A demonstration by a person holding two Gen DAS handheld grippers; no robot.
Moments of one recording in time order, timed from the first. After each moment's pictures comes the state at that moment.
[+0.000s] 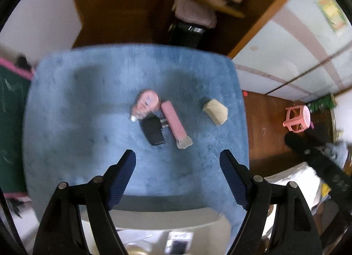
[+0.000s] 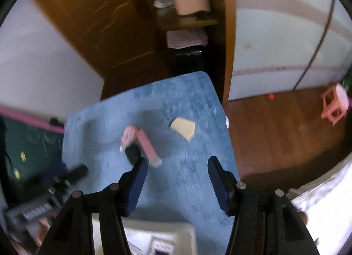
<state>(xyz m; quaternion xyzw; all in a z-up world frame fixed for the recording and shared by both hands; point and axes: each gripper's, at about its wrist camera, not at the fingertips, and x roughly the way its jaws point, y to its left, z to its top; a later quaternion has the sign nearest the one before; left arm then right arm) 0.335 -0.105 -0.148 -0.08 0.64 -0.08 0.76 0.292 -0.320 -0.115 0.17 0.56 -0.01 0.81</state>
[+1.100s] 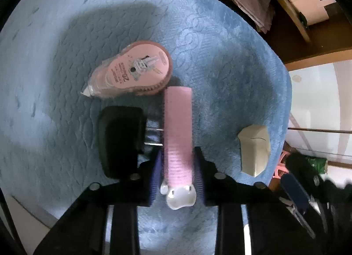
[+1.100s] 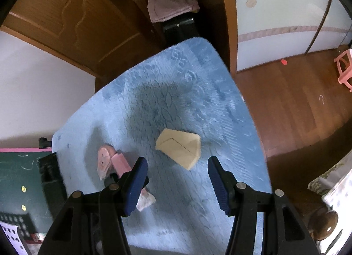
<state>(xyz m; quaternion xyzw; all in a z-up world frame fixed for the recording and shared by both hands) 0.381 -0.114 -0.299 -0.25 0.67 0.03 0.69 0.380 -0.321 -0.247 0.22 0.63 -0.02 0.75</state>
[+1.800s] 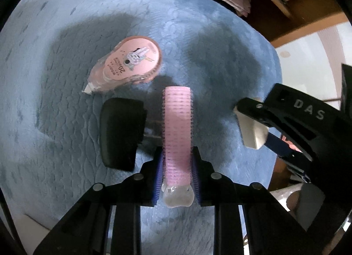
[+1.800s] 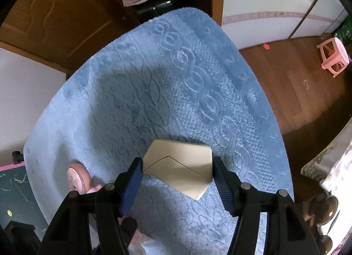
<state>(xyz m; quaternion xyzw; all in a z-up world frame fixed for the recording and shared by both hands) 0.365 -0.114 -0.291 -0.19 0.67 -0.04 0.71 0.408 -0.292 -0.296 0.19 0.66 -0.09 0.72</state>
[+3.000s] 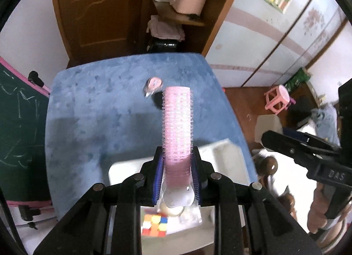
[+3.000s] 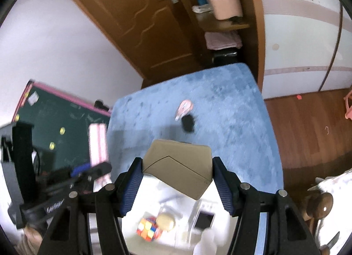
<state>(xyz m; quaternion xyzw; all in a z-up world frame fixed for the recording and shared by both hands) 0.170 -0.025 -0.072 -0.01 0.55 -0.19 0.81 0.126 -0.223 -0.047 0.16 0.52 0.11 0.83</state>
